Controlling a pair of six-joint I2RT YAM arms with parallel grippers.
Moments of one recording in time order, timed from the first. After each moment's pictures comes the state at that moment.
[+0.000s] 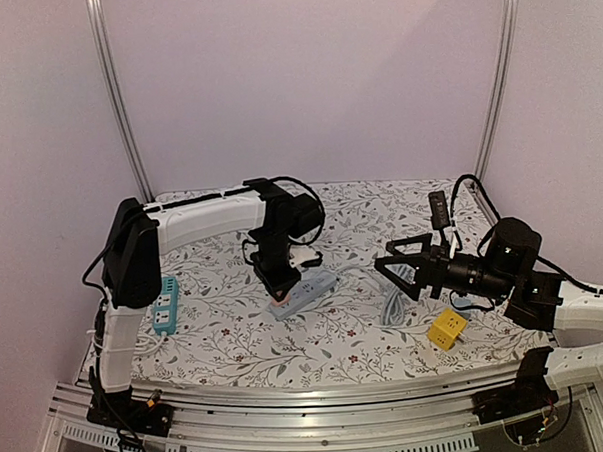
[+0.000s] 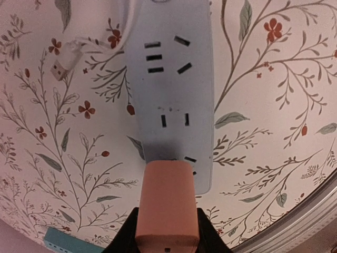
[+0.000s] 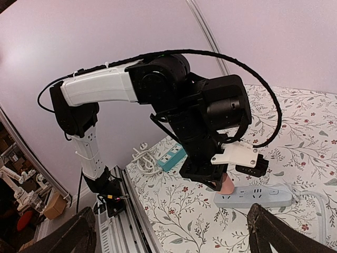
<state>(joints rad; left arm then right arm) -0.86 2.22 1.92 -1.32 -0.06 0.16 0.87 0.90 0.50 0.40 -0.27 0.52</state>
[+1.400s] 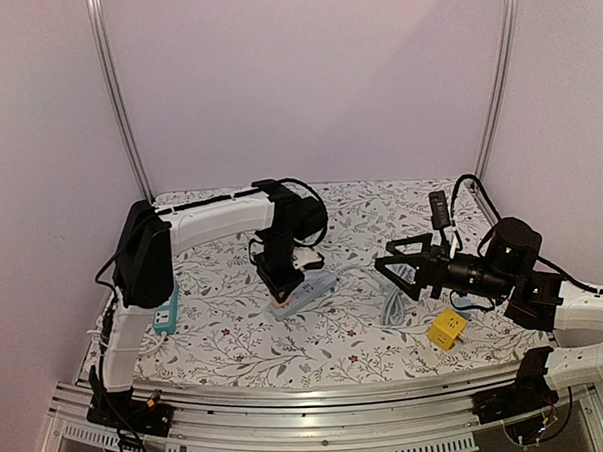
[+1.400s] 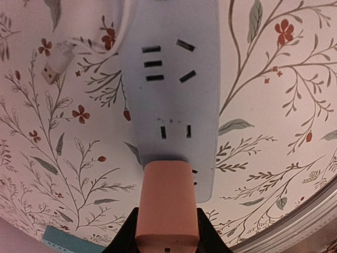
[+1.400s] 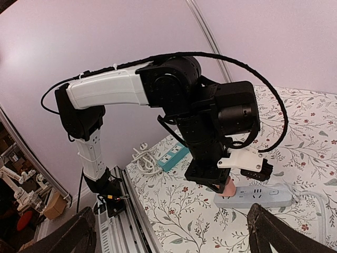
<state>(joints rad) -0.86 2.30 2.01 -1.37 -0.06 0.14 0.87 0.90 0.50 0.40 -0.27 0.52</state>
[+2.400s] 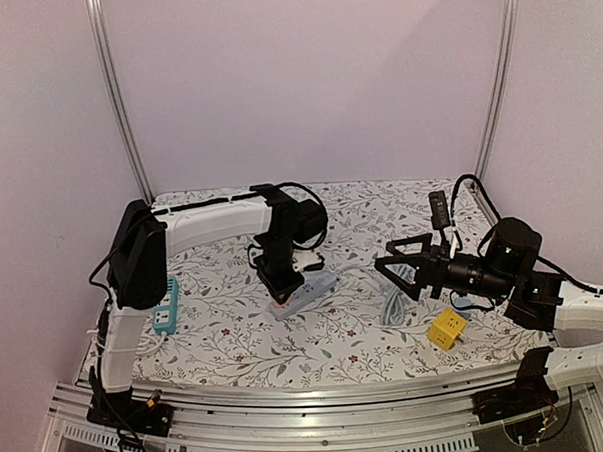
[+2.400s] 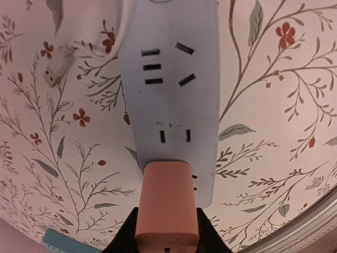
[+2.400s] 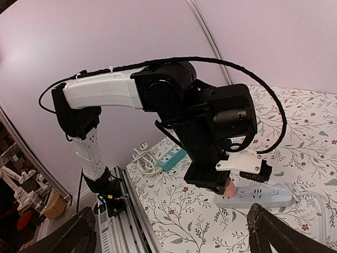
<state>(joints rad) -0.88 2.26 1.92 -1.29 -0.07 0.14 0.87 0.90 0.50 0.40 -0.27 0.52</state>
